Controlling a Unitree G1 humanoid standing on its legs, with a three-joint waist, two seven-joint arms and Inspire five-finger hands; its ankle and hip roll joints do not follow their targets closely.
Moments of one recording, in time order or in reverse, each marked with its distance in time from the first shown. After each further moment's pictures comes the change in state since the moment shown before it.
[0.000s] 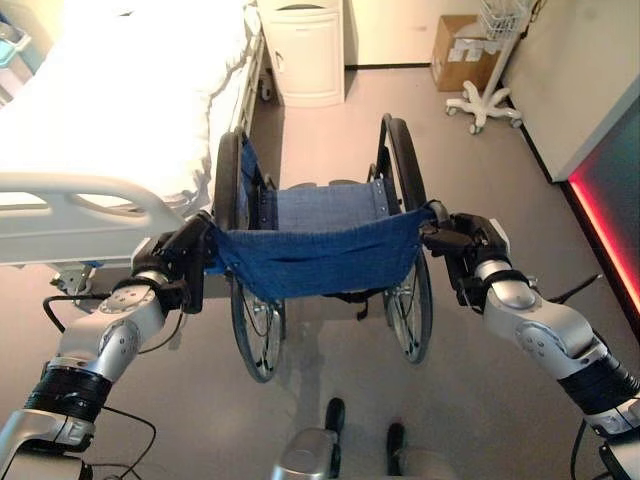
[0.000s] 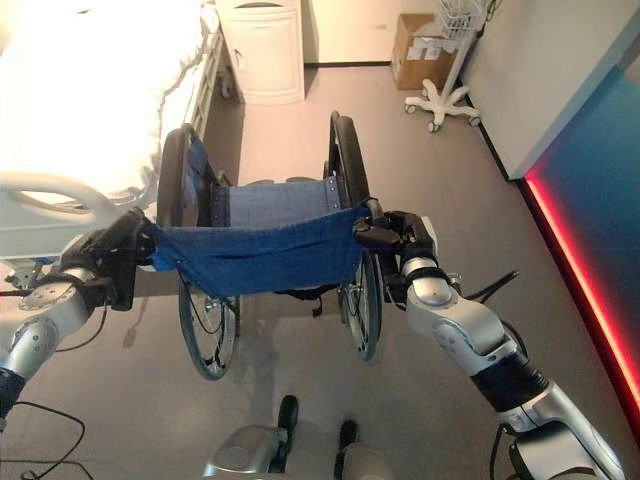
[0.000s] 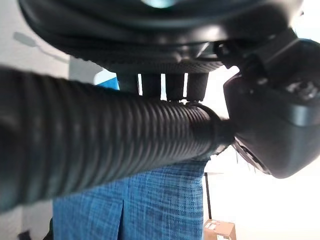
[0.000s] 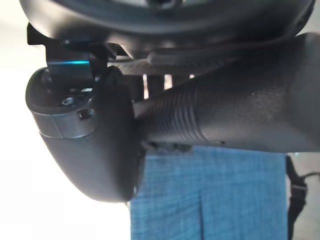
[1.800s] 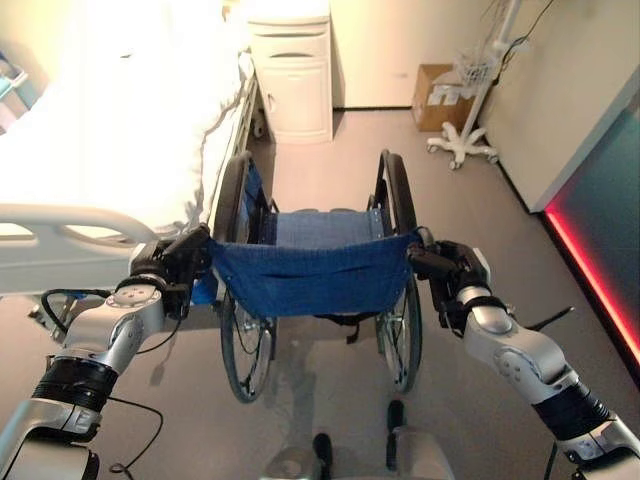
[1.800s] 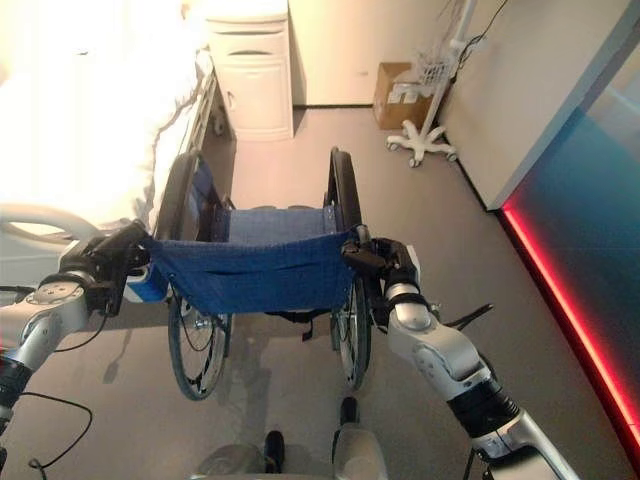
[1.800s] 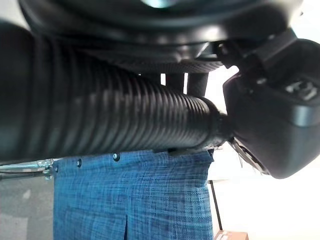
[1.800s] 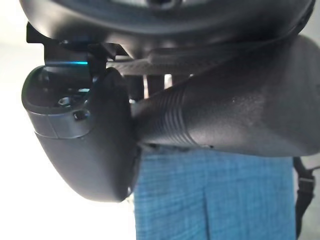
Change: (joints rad) left arm -0.036 -0.038 0.000 0.056 0.161 0.116 -0.011; right arm 0.085 0.138 -0.034 0.022 -0.084 0.026 -0.018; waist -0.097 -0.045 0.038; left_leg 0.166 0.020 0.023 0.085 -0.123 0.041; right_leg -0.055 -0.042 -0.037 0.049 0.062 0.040
